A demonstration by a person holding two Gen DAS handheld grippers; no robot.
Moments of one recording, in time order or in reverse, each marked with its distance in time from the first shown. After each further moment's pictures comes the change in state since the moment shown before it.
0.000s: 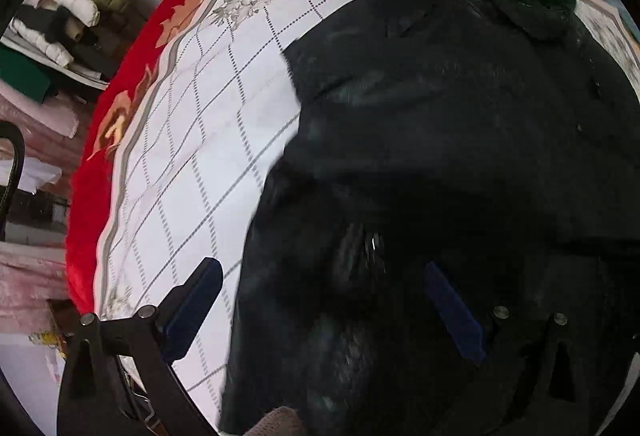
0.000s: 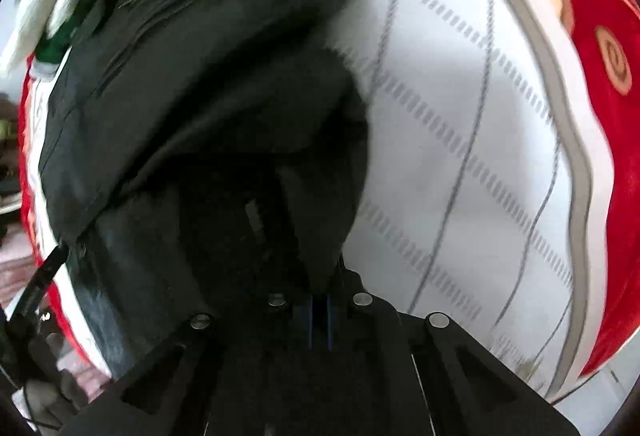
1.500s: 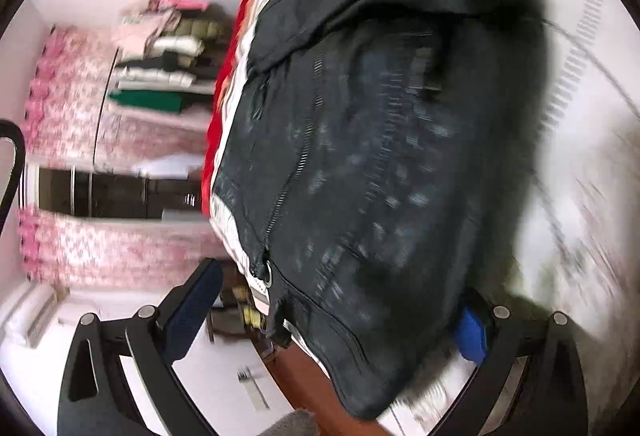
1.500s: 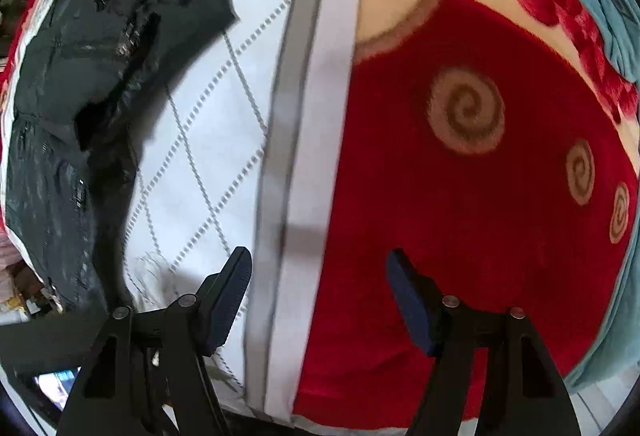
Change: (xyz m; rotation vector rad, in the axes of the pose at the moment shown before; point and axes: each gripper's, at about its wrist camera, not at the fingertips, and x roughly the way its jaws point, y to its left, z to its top) left arm -0.041 -0.267 -0.175 0.093 0.098 0.686; right arm -0.121 -0.180 0.068 -0.359 0.031 -0.188
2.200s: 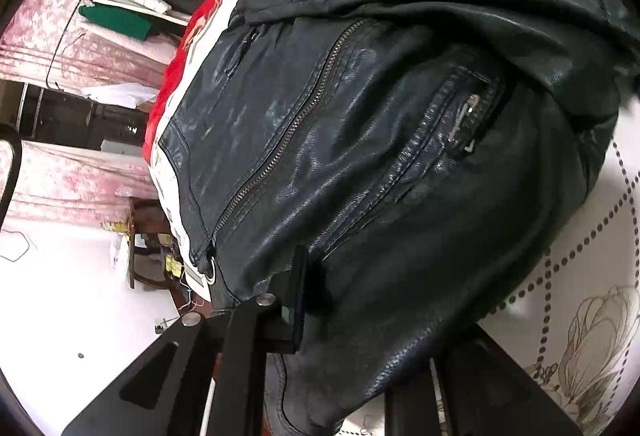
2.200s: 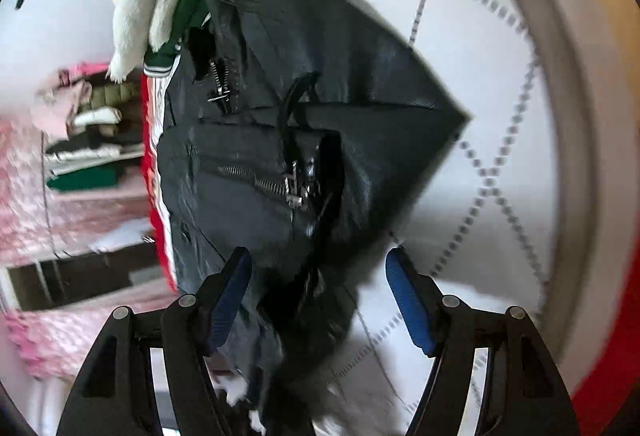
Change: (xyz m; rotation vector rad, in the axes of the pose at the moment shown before) left arm 0.039 0.029 0.033 -0.218 0.142 -0.273; right arm 0.039 0.018 0.093 0.221 -0.054 0.769
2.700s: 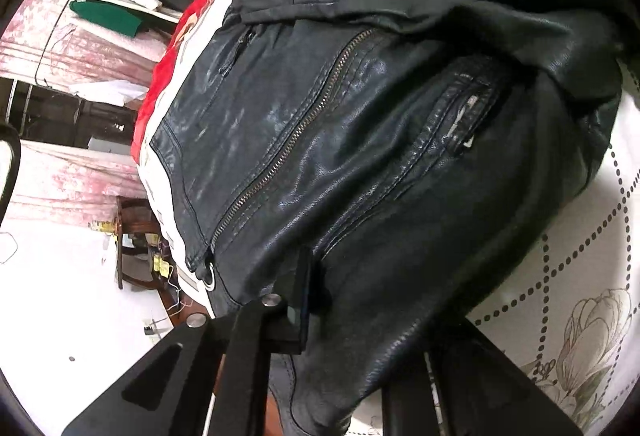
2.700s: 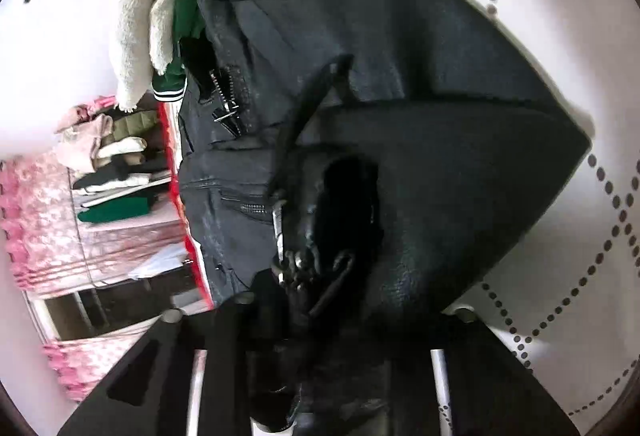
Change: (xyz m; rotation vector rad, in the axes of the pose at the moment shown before) left arm 0.001 0.014 0.004 0.007 0.002 -0.058; right arm 0.132 0.047 0.003 0.010 -0.073 0.011
